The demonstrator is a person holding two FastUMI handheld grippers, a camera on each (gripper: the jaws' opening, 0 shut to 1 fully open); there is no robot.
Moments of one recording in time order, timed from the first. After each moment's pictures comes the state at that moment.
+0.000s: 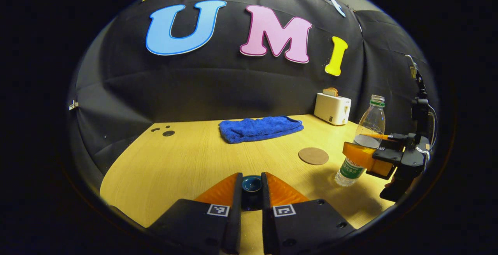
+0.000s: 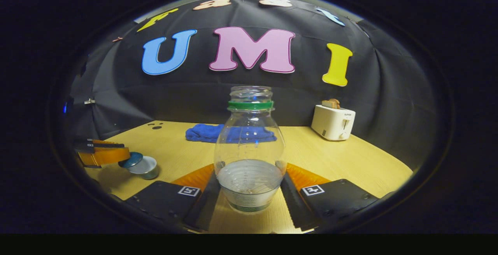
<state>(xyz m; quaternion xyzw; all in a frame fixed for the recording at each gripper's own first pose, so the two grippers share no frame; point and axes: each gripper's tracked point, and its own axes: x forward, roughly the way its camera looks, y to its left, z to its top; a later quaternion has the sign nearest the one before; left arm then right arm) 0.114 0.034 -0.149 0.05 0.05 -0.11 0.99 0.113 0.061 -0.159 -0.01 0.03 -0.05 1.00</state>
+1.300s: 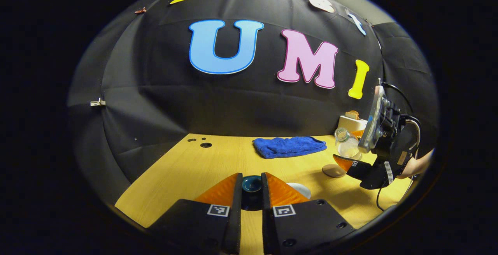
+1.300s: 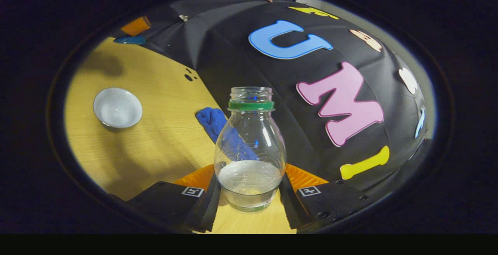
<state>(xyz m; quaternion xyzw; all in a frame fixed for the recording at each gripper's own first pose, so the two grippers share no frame) 0.065 0.132 -0.109 0.01 -0.02 -0.03 1.00 0.192 0.112 -0.137 -0.49 -0.01 0.02 0.87</state>
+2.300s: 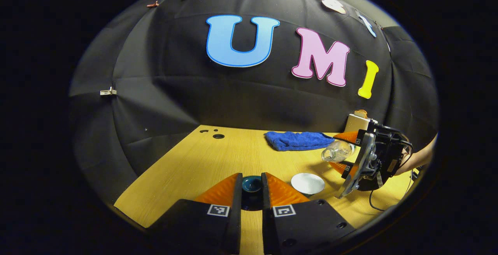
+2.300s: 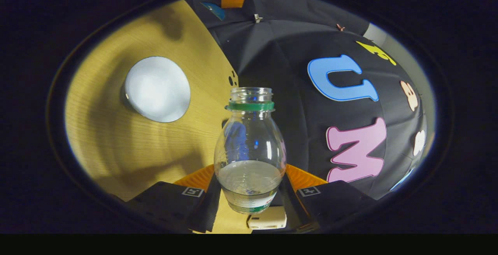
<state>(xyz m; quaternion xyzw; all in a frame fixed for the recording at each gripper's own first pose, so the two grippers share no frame) 0.053 0.159 -0.132 -0.02 0.00 -0.01 1.00 0.208 0.166 -0.163 -0.66 -0.08 0.09 0.74</state>
